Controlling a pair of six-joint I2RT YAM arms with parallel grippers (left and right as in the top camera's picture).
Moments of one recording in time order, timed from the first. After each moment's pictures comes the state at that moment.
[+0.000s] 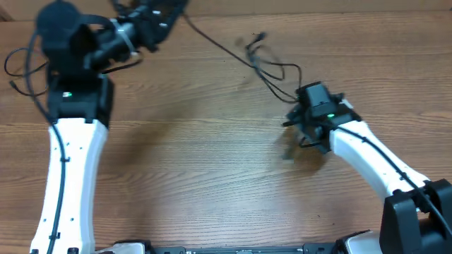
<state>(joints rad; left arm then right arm) 0.01 1.46 1.49 0.07 0.93 -0.74 0.29 1.59 0.99 -0.65 0.23 1.12</state>
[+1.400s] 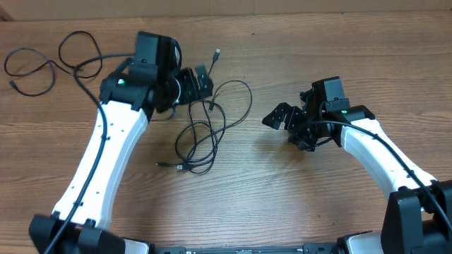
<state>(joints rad) -0.24 1.58 1.49 -0.95 0.24 -0.54 0.20 1.59 0.99 -0.59 -0.52 0.66</state>
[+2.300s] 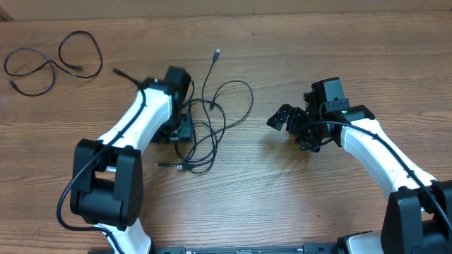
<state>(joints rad) -0.25 1.89 1.28 -1.01 -0.09 -0.31 0.20 1.59 0.99 -0.62 -0.42 0.65</state>
